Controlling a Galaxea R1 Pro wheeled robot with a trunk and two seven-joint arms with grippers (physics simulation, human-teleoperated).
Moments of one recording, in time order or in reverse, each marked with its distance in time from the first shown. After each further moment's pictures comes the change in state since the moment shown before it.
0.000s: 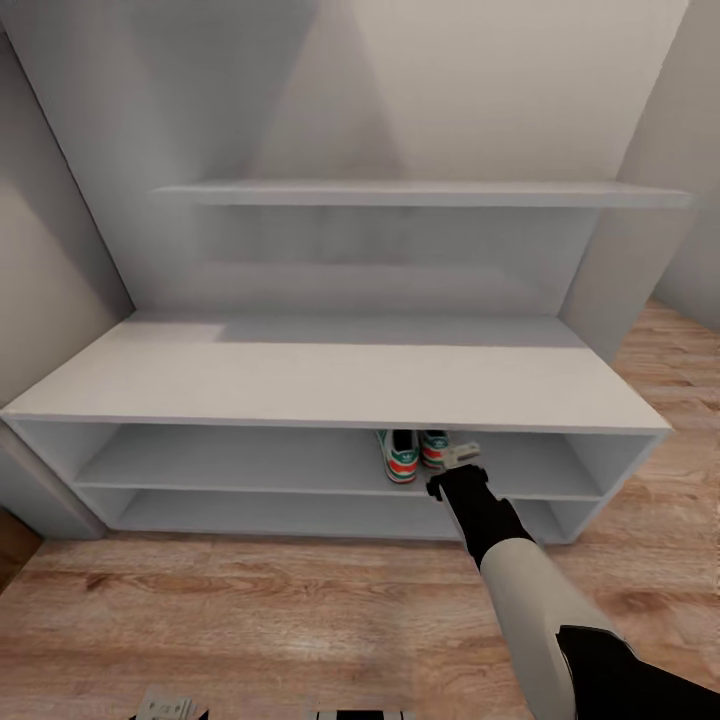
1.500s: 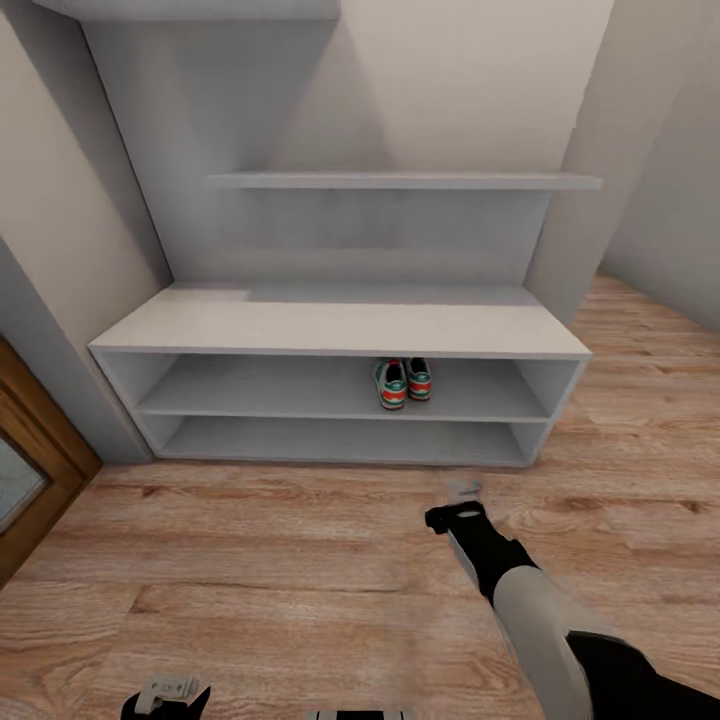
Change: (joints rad) left arm -0.001 -0.002 0.016 -0.064 0.008 -0.002 0.007; right arm 0.038 -0.055 -0.010 0.254 -0.111 -0.357 0.000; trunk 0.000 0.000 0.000
